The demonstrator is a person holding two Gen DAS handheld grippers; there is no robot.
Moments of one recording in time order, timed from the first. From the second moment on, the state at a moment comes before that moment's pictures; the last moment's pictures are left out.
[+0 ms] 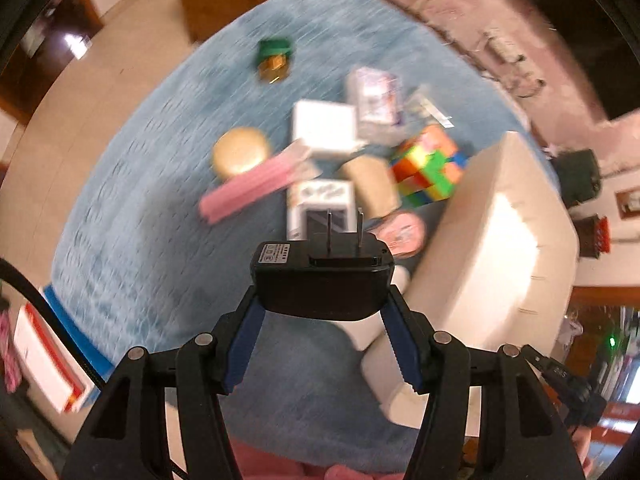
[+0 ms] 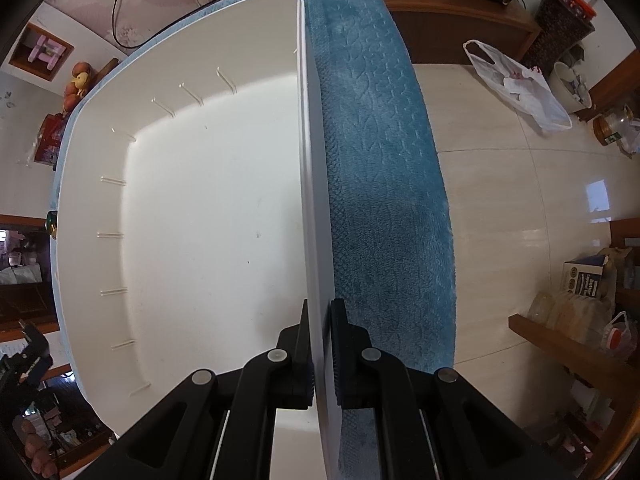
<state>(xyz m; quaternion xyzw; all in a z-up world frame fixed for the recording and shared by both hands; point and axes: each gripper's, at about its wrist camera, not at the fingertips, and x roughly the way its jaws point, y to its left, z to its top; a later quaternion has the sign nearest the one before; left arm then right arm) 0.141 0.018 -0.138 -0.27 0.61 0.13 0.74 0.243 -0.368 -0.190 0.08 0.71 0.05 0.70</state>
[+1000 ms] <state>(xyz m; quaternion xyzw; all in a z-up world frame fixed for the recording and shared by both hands) 0.140 -0.153 -0.115 -0.03 0.56 -0.13 0.82 0.243 -0.369 -0.191 0.07 0.71 0.07 0.70</state>
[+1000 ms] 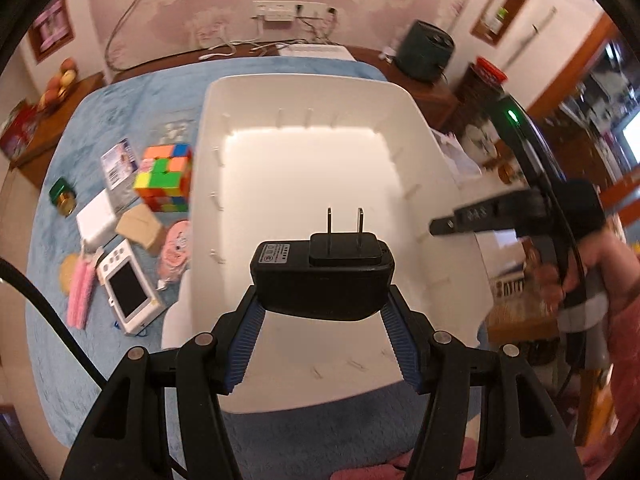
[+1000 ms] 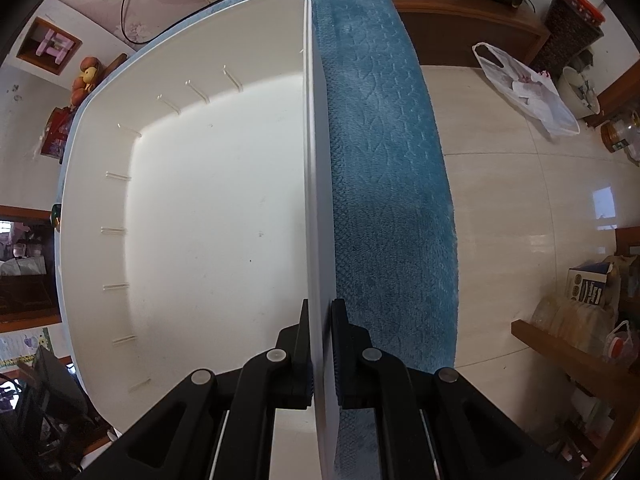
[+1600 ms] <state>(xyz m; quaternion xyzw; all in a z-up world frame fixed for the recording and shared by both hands) 0.137 -0.179 -0.102 0.03 0.54 -0.17 0.82 0.243 -0.370 -0.190 0.08 0.70 0.07 0.70</state>
